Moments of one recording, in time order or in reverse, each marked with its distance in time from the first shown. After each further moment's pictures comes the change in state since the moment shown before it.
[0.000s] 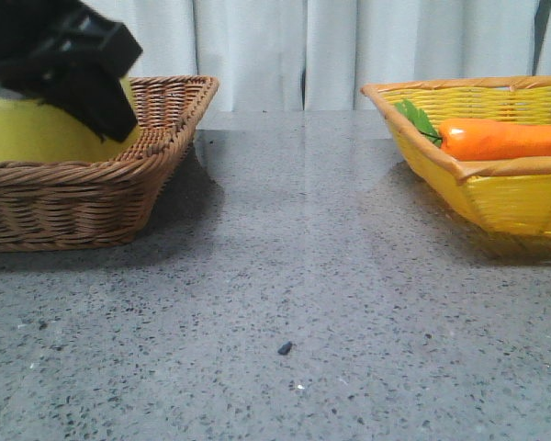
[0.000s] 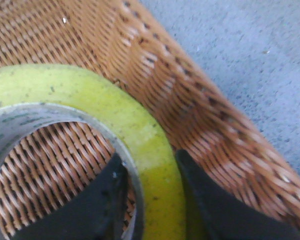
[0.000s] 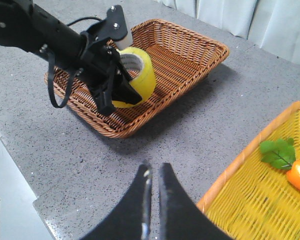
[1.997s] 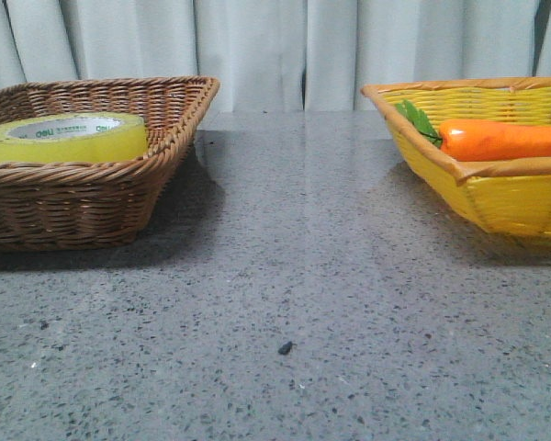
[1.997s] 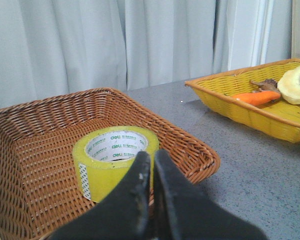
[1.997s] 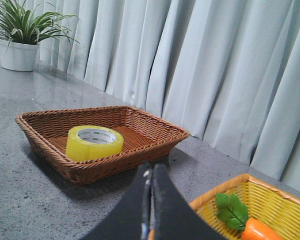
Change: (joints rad) left arm 0.000 -1.301 0.769 -0.063 -0.309 0.002; right arm 0.000 -0.619 0.738 -0.259 -0.627 0.000
